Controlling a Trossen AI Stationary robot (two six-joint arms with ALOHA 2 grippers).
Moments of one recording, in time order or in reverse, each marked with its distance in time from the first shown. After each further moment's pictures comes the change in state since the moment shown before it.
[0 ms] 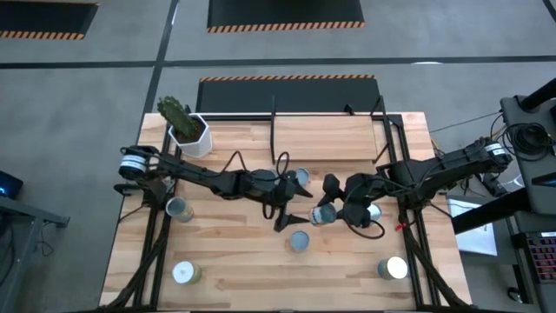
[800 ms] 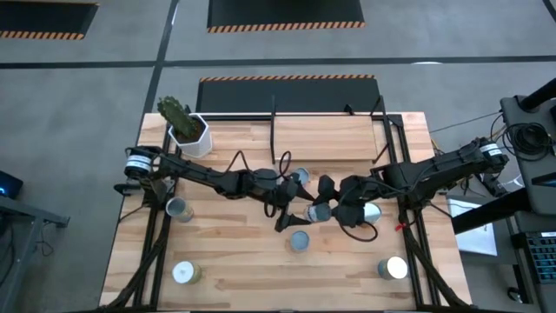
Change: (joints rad) left arm 0.019 0.037 0.000 0.056 0.069 -0.048; right arm 0.000 0.052 0.006 0.040 0.061 -0.120
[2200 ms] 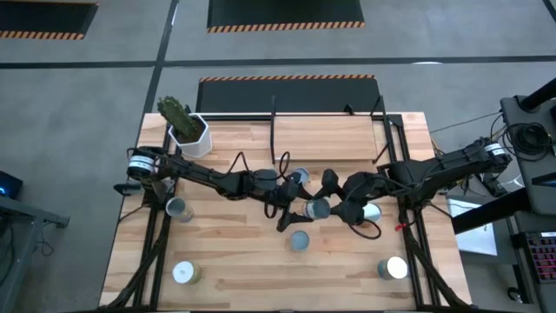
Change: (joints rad) left arm -0.005 0.022 0.000 0.068 -0.027 0.070; right arm 0.000 -0.062 0.000 0.042 0.045 0.115
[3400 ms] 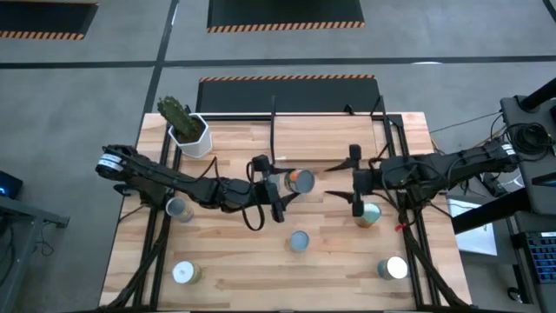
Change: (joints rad) left arm -0.170 -0.261 -0.002 -0.181 -0.822 0.485; right arm -0.001 -0.199 -0.095 0.261 0.208 0.634
